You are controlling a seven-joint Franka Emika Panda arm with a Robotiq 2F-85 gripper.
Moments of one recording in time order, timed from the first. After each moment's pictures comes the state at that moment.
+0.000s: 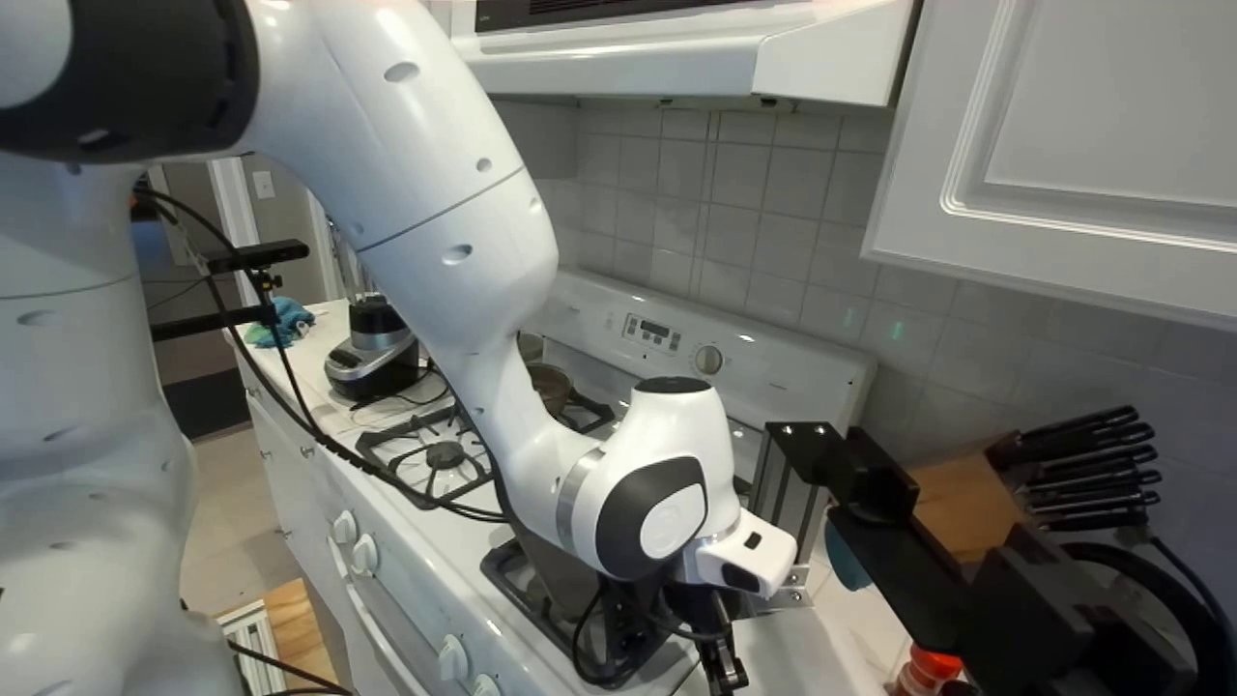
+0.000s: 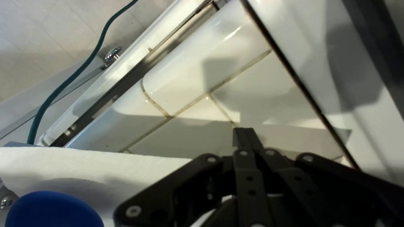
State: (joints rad) arm -0.22 0.11 -0.29 -2.55 -0.62 2.82 0.63
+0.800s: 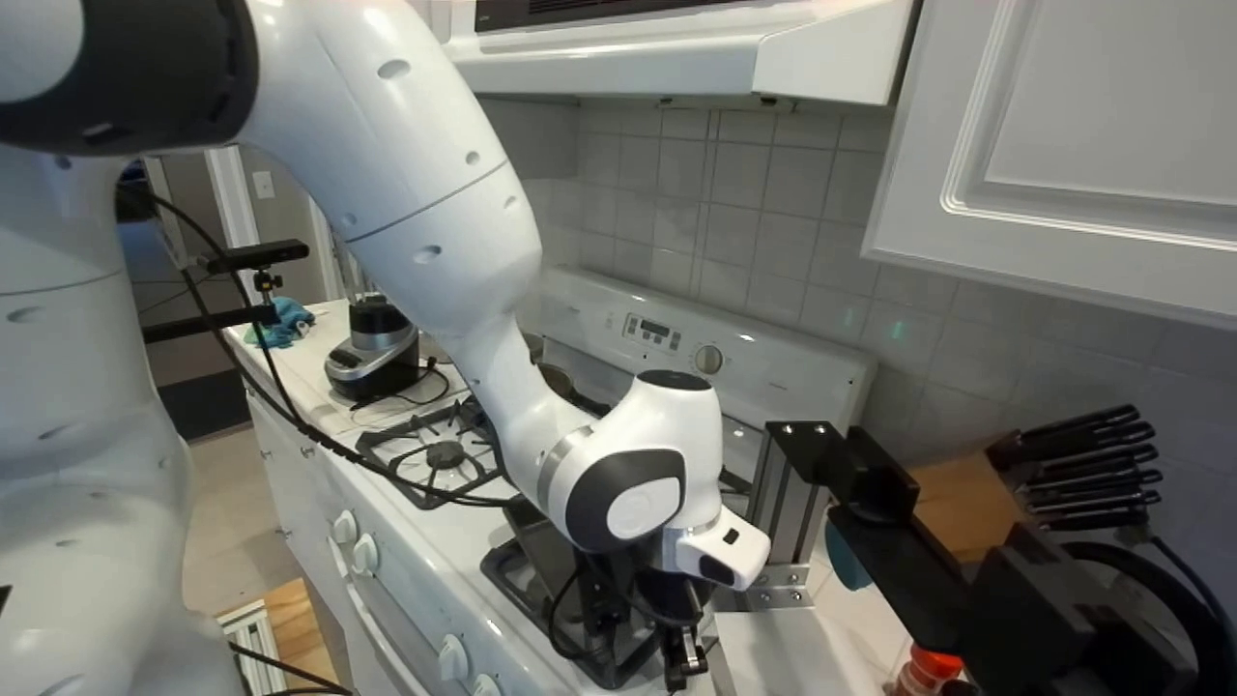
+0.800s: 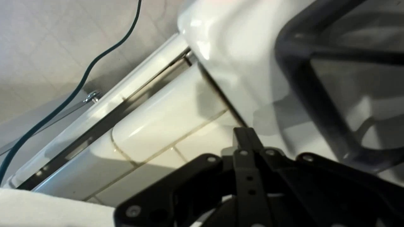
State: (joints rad) arm -0.19 0.07 -0.24 -2.59 -0.37 2.70 0.43
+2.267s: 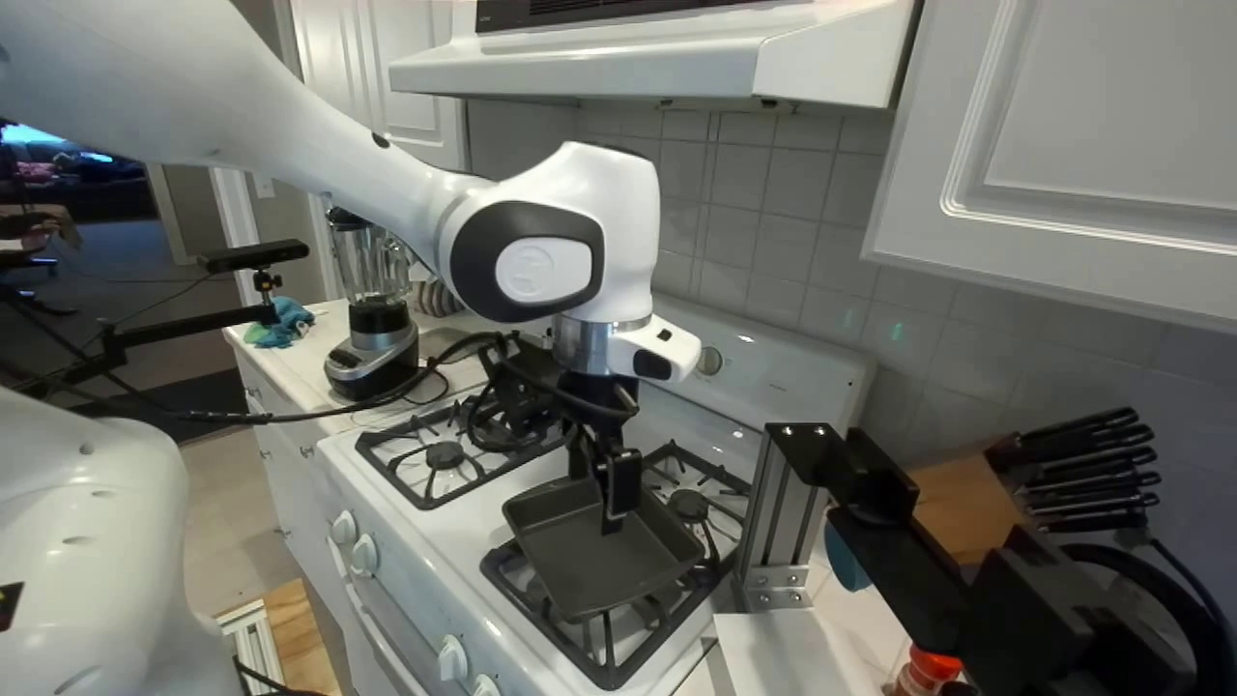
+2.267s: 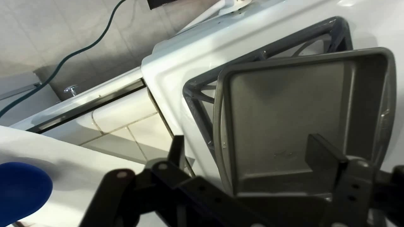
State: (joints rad) arm -0.13 -0.52 -0.11 -2.61 -0.10 2.11 0.12
